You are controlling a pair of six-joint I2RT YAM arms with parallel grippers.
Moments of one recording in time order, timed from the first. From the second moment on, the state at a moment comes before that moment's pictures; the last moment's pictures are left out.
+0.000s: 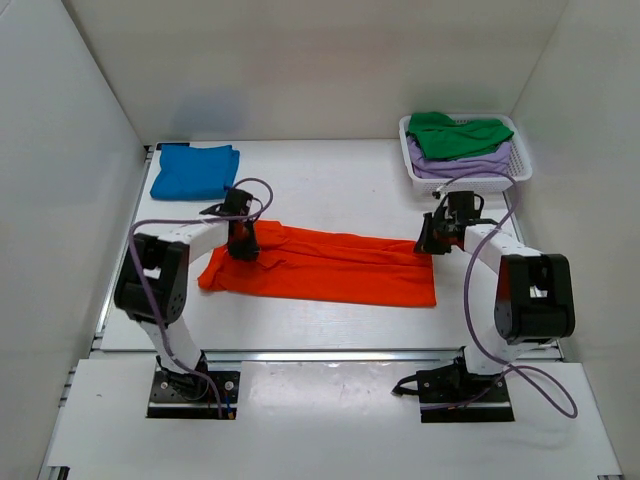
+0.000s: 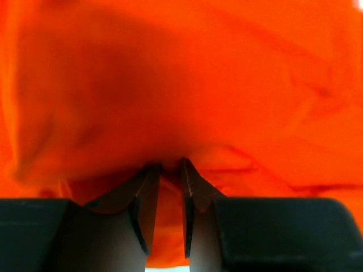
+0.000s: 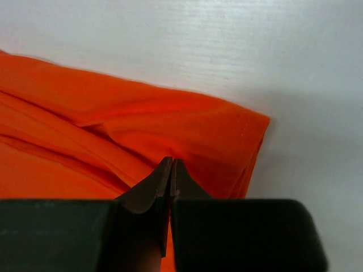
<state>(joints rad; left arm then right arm) -0.27 1.69 1.00 -0.41 -0.05 -0.41 0.02 1.56 0.89 -0.28 -0.32 0.15</state>
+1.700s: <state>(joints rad) -0.18 2.45 2.35 -0.65 0.33 -0.49 0.68 1.44 0.80 -0.19 -0.44 0.62</state>
